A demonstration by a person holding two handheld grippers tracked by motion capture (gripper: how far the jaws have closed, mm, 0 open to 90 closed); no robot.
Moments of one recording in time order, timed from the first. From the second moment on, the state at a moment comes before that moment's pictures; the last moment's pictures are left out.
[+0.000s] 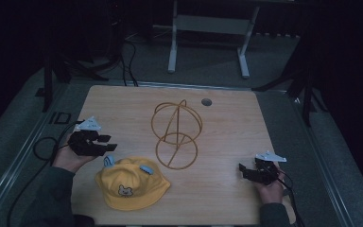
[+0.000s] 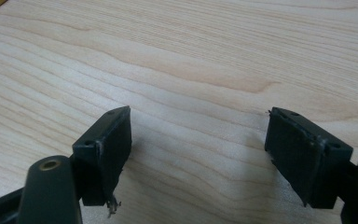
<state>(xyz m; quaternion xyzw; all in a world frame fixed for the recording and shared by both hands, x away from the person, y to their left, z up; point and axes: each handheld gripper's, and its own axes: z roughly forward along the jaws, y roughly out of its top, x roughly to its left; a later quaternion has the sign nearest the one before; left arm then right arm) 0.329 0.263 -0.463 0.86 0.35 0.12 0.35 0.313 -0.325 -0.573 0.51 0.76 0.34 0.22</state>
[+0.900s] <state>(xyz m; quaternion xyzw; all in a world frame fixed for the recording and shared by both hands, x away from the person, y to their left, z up) 0.310 0.238 -0.437 0.89 0.25 0.07 0.38 0.313 -0.325 -0.573 0.51 0.76 0.34 0.22</state>
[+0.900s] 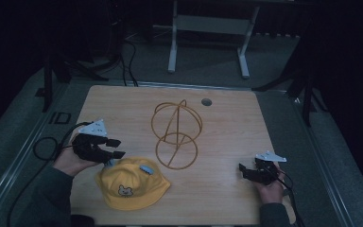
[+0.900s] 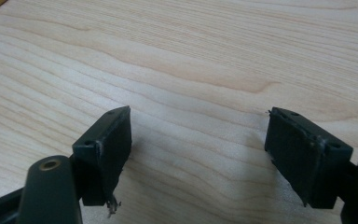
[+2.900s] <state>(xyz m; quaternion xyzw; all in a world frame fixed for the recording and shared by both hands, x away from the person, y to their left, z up) 0.311 0.185 -0.441 0.97 0.13 -0.03 0.20 0.313 -0.325 -0.573 0.51 0.76 0.34 0.22</state>
